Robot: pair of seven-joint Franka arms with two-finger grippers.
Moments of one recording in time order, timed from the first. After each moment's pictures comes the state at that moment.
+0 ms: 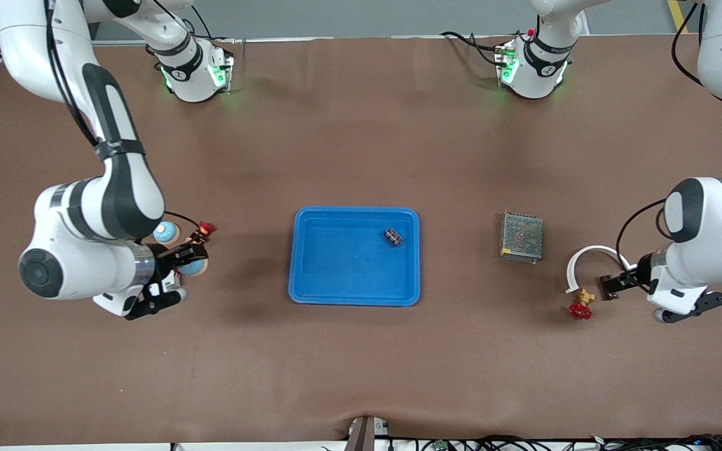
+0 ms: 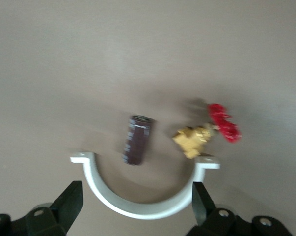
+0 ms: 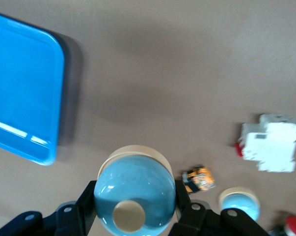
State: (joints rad) left arm 0.35 0.59 -0.30 -1.62 0.28 2.10 -0.39; right arm 0.20 0.61 -0.03 -1.36 0.22 1.68 -0.15
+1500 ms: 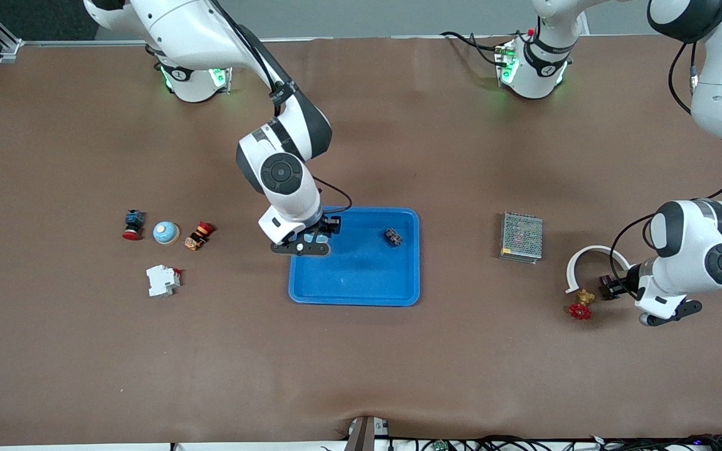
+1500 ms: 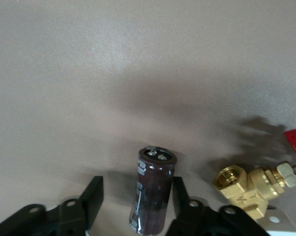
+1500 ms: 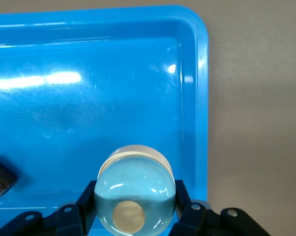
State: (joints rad) left arm 0.40 0.76 -0.30 -1.62 0.34 2.26 -0.36; right arm 0.67 0.58 -0.03 -1.68 0.08 2.26 0.65
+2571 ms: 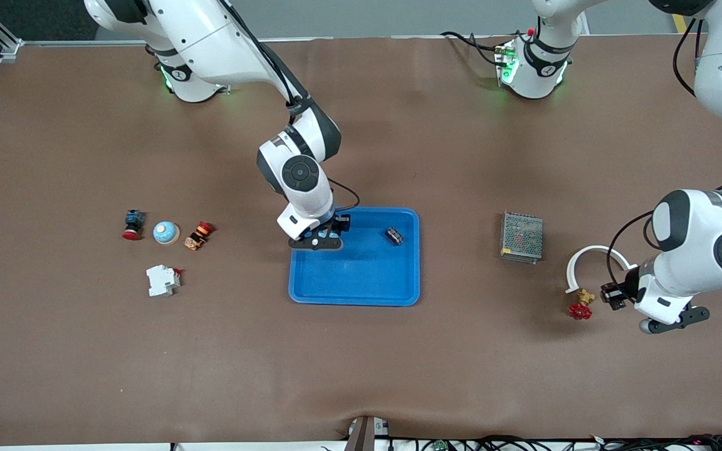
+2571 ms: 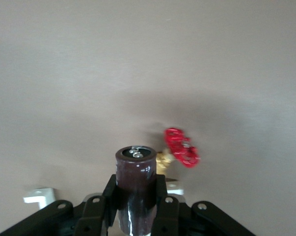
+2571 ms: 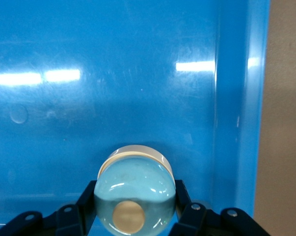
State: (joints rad) left arm 0.40 0.66 -0.43 -1.59 0.34 2.21 -0.41; right arm 0.72 0.66 -0.03 -1.75 0.08 2.42 0.66
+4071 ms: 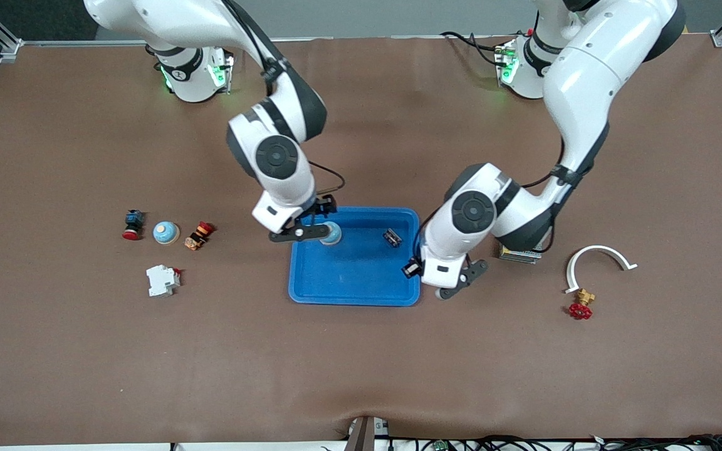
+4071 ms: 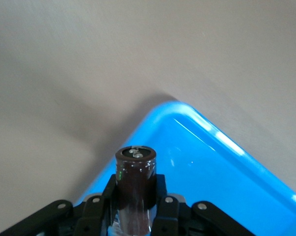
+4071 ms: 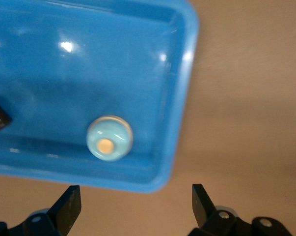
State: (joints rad) left arm -0.14 0.79 -0.55 -1.46 0.34 2.25 -1.40; right arm 0.66 0.44 -0.06 -1.70 0.08 2.04 0.41
